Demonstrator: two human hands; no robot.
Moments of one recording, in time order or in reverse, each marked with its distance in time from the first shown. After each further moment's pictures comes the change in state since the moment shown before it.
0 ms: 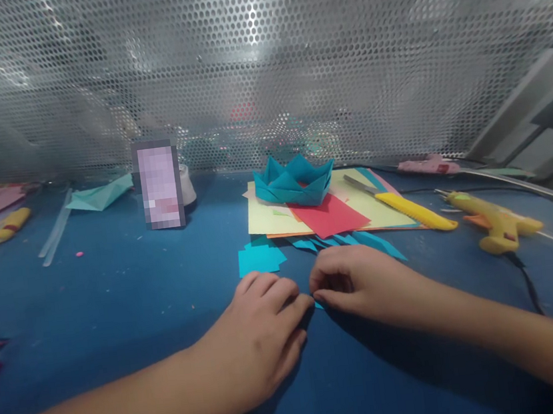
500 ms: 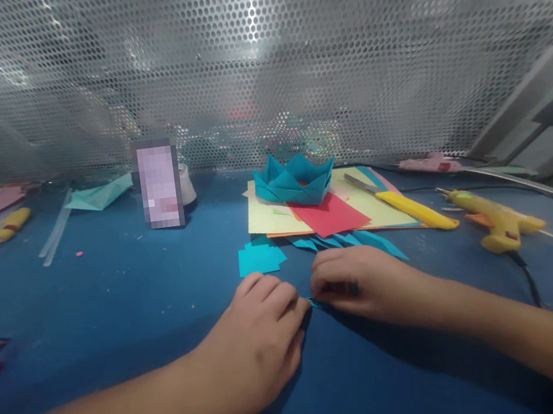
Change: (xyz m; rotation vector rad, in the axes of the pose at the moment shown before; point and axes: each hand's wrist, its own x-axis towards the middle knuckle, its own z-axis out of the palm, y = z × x) left_hand -0.001 0.005 0.005 0.048 0.055 0.005; right_hand -0.002 0.008 -0.003 -0.076 -0.041 -0.267
